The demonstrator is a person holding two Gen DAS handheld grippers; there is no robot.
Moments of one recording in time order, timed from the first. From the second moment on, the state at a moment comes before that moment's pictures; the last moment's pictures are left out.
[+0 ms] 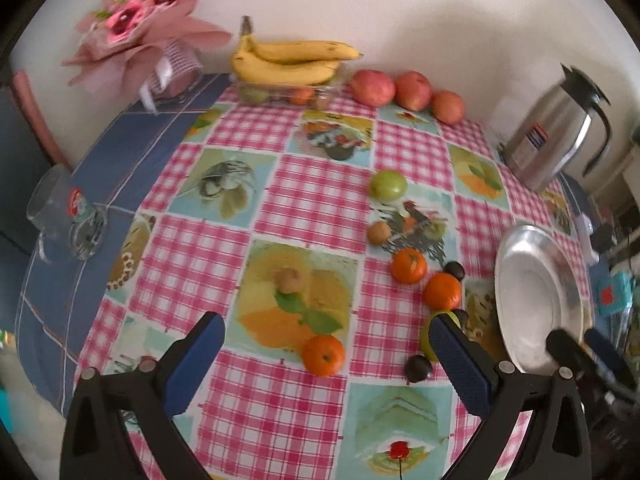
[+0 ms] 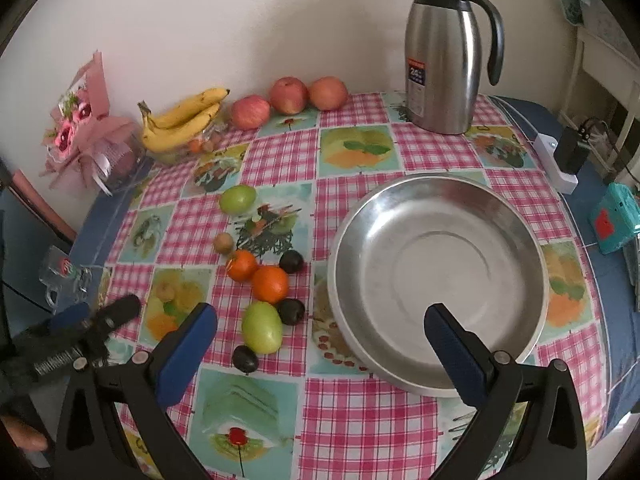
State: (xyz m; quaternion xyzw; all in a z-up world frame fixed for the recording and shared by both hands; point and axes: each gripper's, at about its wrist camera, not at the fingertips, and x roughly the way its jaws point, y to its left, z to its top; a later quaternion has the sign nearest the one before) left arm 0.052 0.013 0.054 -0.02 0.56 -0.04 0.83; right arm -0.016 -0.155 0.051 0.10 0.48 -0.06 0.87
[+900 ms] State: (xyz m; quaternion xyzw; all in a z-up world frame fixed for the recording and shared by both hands) left arm 0.067 0.017 -0.045 -0.07 0.65 -0.07 0.75; right arm 0.017 -0.095 -0.052 0.14 0.62 -0.01 0.77
